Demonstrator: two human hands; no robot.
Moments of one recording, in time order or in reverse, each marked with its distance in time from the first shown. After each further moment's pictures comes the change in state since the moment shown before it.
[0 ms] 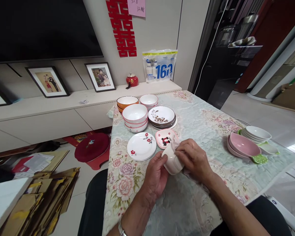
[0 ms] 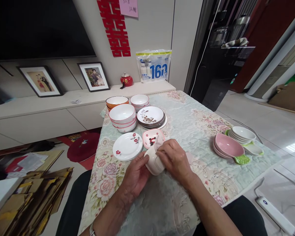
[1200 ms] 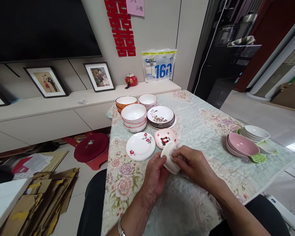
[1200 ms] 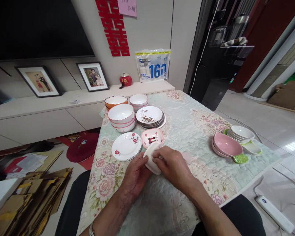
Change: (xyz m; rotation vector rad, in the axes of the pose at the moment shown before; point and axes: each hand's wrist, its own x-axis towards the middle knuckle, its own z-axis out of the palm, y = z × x) left_hand -0.004 -0.002 -0.001 -0.003 0.001 -0.026; right_hand 0.000 -0.018 -0.015 0.016 -0.246 0.191
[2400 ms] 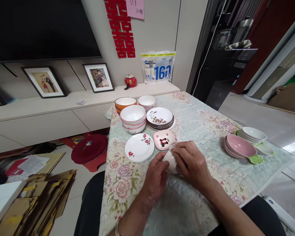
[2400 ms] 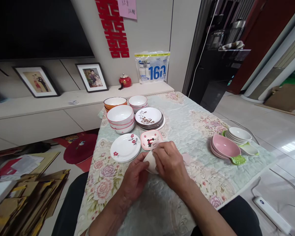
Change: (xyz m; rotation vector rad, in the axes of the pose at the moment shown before) left_hand -0.003 0.001 0.004 0.080 -0.134 0.060; right_hand 0.005 -0.008 0.008 -0.108 0.291 -0.232
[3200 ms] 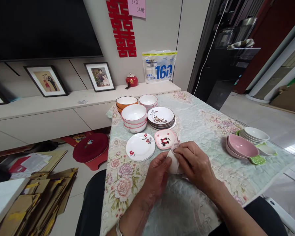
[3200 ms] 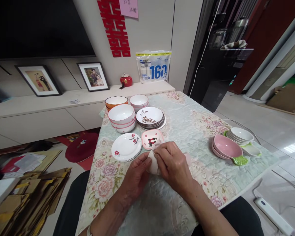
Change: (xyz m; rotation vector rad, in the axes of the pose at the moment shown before) left_hand 0.002 -0.002 -0.003 -0.014 -0.046 -0.033; right_hand 0.001 -0.003 -0.009 0.060 -0.015 0.052
